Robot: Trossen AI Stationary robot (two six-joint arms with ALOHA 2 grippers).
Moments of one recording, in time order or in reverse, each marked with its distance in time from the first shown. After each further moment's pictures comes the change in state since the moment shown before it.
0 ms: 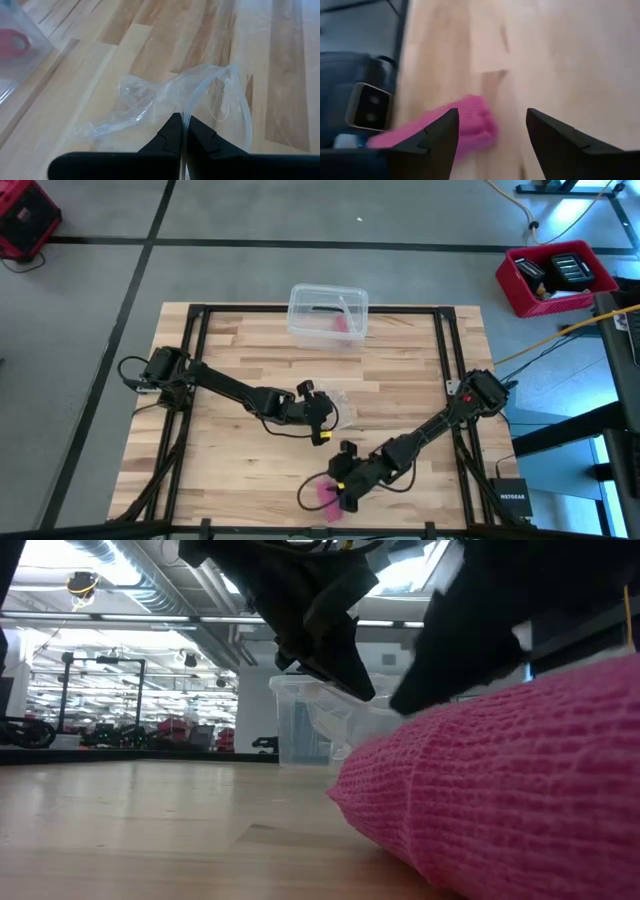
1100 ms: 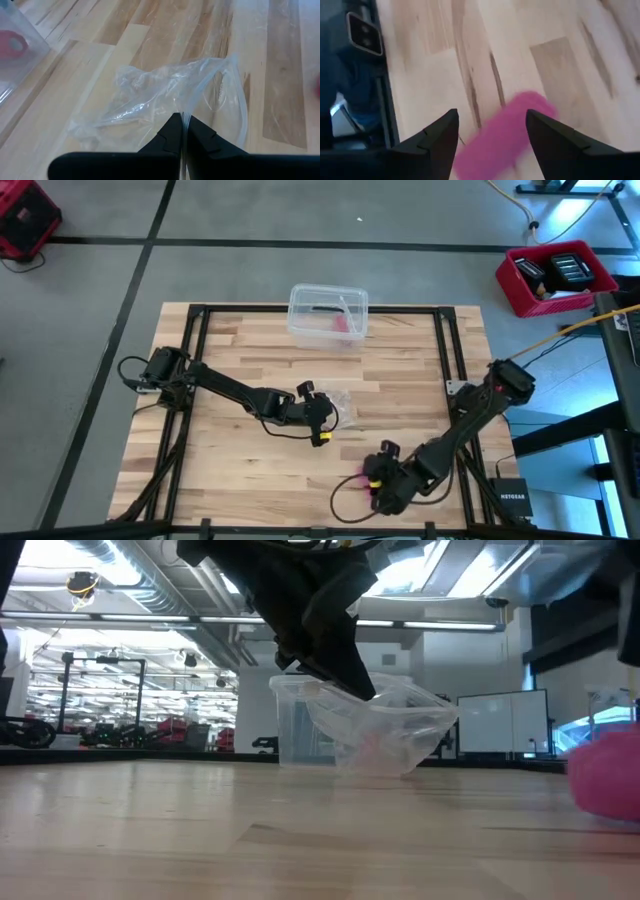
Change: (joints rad) left arm 0.000 0.000 0.000 0.000 0.000 0.009; right arm 0.153 -0.200 0.000 -0.517 0.059 0.371
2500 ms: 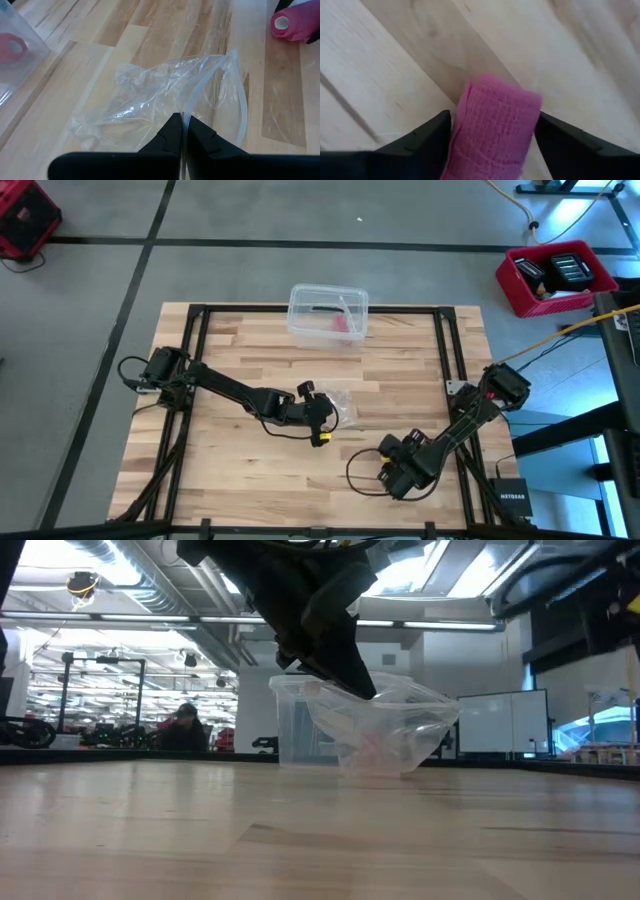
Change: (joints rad) left arm 0.000 0.000 0.000 0.003 0.001 0.012; right arm 0.001 0.054 -0.144 -0.287 -0.109 0.459
